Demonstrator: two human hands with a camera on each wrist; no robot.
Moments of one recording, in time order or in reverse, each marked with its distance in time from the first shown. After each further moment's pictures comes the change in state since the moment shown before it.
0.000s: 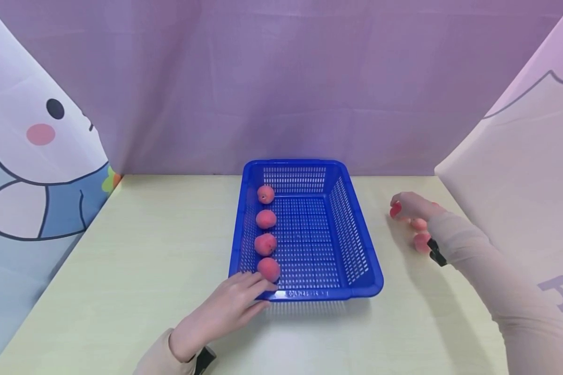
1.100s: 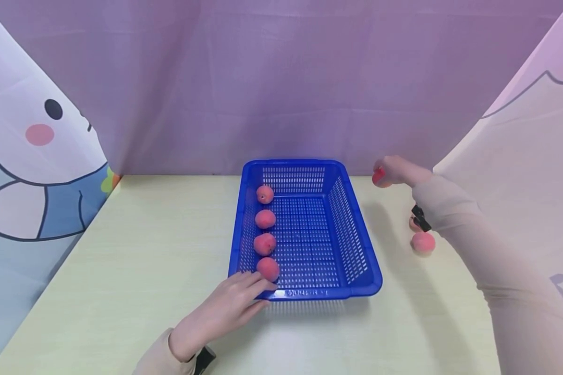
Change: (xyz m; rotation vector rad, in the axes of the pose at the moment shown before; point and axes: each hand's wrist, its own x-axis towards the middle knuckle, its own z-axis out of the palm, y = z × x) left_hand 0.001 -0.001 0.002 0.002 -0.001 -0.013; right_hand 0.023 -0.065 -0.068 -0.158 0.103 -0.124
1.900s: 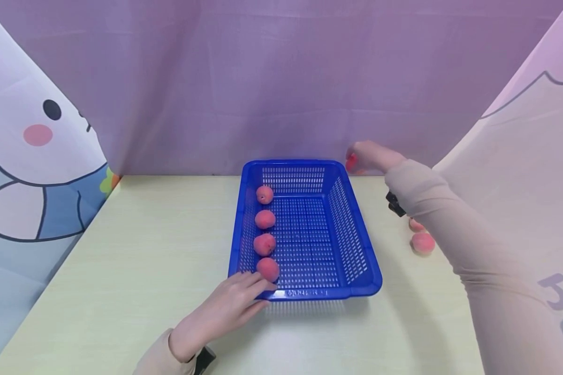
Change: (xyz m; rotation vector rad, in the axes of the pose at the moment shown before) left_hand 0.001 0.000 0.000 0.007 0.011 0.015; right_hand 0.029 -0.056 -0.025 -0.005 -0.047 -0.036
